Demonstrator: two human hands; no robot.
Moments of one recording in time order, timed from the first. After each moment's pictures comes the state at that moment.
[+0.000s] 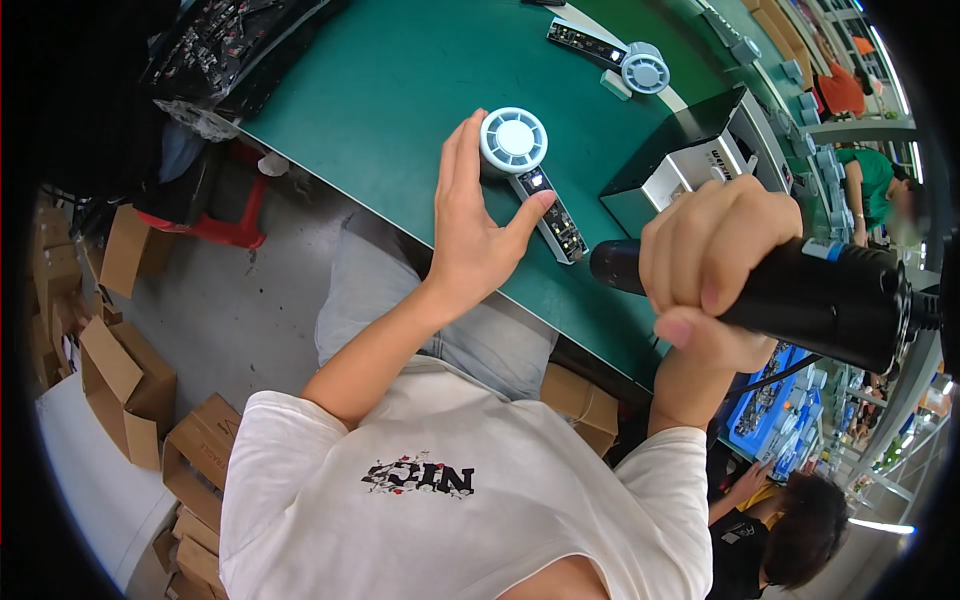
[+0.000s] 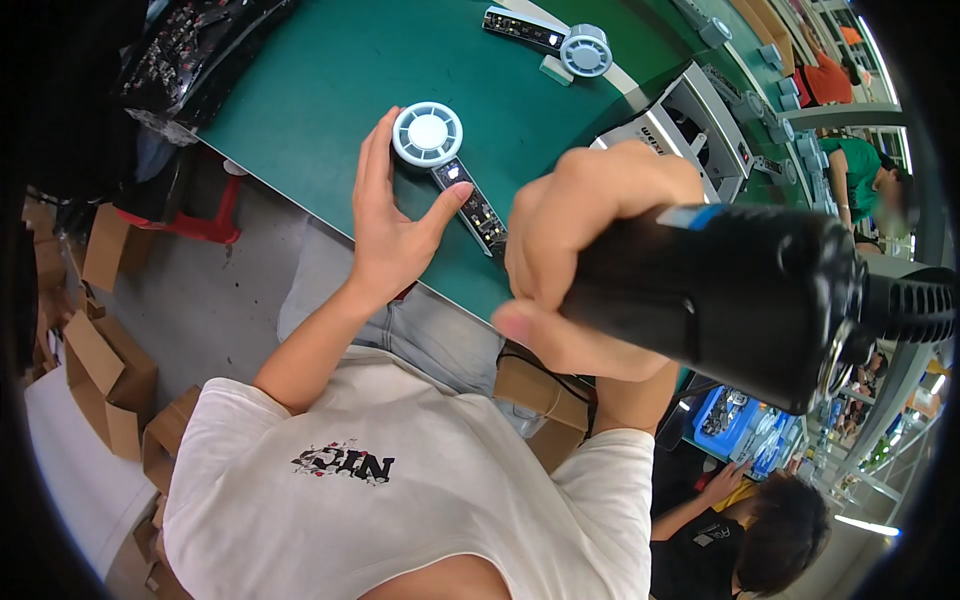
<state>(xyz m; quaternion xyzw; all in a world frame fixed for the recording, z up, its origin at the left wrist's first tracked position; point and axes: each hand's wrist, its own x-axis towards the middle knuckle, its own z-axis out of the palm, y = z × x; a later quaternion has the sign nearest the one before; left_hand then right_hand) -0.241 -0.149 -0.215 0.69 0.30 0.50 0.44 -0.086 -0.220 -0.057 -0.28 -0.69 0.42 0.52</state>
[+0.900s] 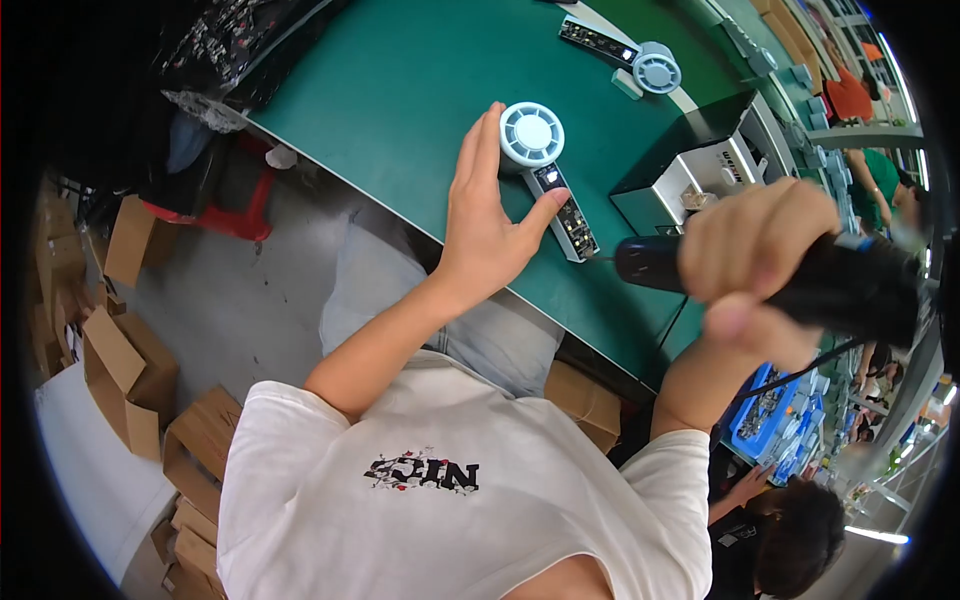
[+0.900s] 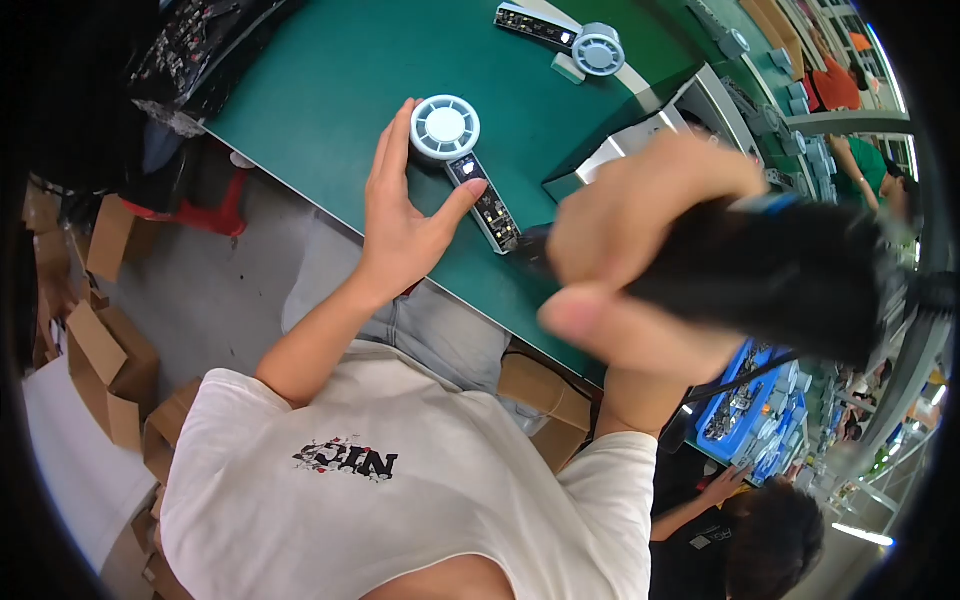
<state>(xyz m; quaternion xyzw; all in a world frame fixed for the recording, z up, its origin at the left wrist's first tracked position) -0.242 -0.147 -0.210 0.70 0.30 0.48 0.43 -0.081 -0.232 -0.042 -0.30 -0.63 0.46 0.55</state>
